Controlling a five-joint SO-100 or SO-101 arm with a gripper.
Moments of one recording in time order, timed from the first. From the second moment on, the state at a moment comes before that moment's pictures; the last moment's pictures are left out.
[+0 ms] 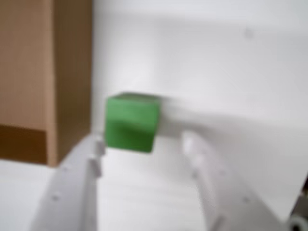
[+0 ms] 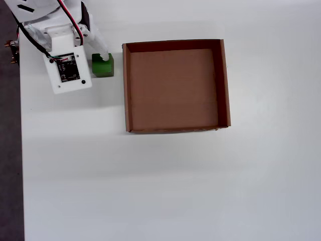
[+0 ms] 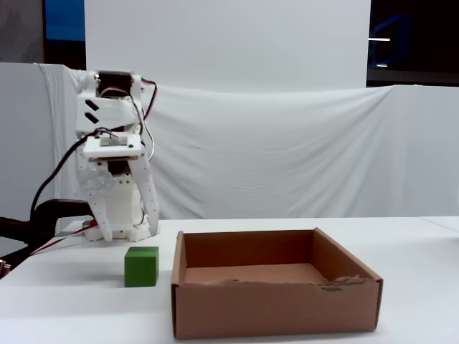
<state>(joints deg) -11.8 140.5 148.4 47.1 -68.8</state>
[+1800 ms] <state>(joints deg) -16.4 115.8 129.7 46.2 -130.6</state>
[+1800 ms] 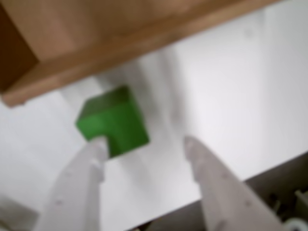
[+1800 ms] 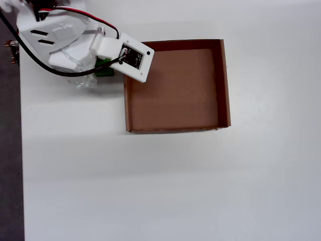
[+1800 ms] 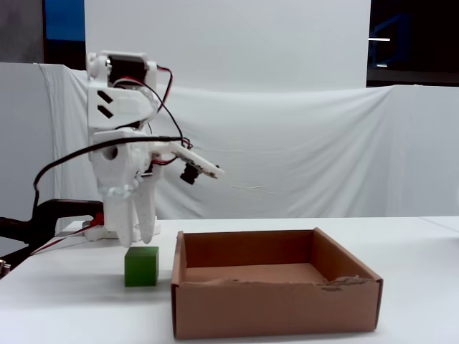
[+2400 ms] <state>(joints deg) -19.1 115.8 129.6 49.1 -130.7</state>
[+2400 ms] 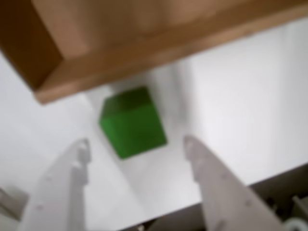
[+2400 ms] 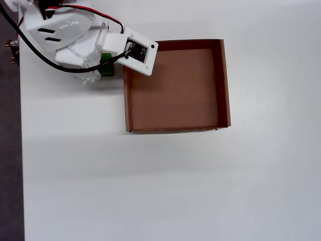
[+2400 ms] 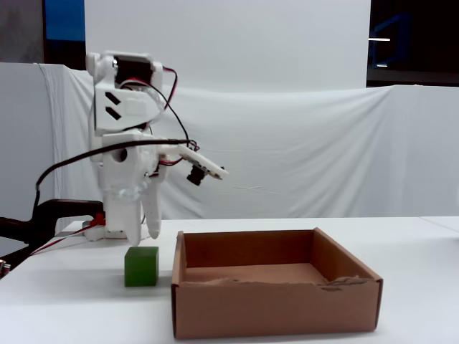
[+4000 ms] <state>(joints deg) -17.6 106.5 133.4 39.8 -134.5</state>
